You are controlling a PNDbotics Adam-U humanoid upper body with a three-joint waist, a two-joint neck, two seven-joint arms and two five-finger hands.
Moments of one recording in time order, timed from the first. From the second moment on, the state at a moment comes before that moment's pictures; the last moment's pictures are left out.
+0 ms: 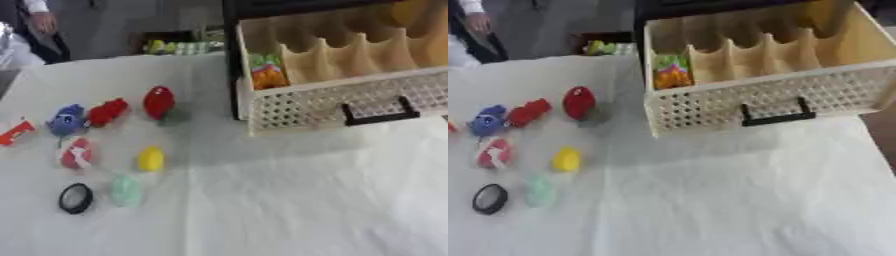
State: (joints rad) left arm -0.60 0.92 -0.05 -1.84 -0.31 0.01 -0.02; right arm -0.54 -0.95 -0.05 -1.99 -0.27 -0.22 -0.40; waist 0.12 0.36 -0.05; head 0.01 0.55
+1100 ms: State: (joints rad) left arm -0.84 0.90 -0.18 -1.53 -0.42 -0.14 -0.32; right arm -0.52 -0.93 -0.06 -1.99 -0.26 -0.23 -0.40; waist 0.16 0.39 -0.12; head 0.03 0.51
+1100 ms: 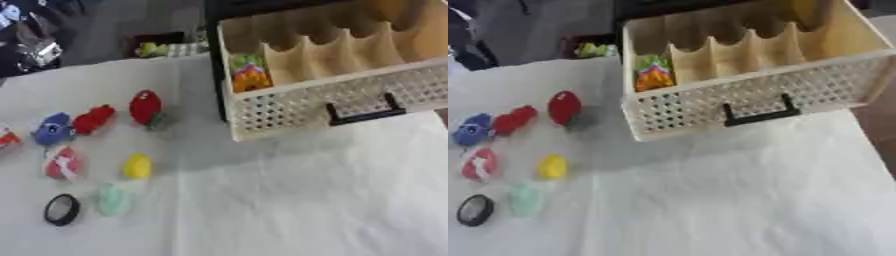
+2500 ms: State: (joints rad) left arm -0.99 0.74 -0.23 -1.24 -0.69 -0.19 -0.57; right arm -0.54 -0.90 -0.06 -1.99 -0.28 -0.22 -0.38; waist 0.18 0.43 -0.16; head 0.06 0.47
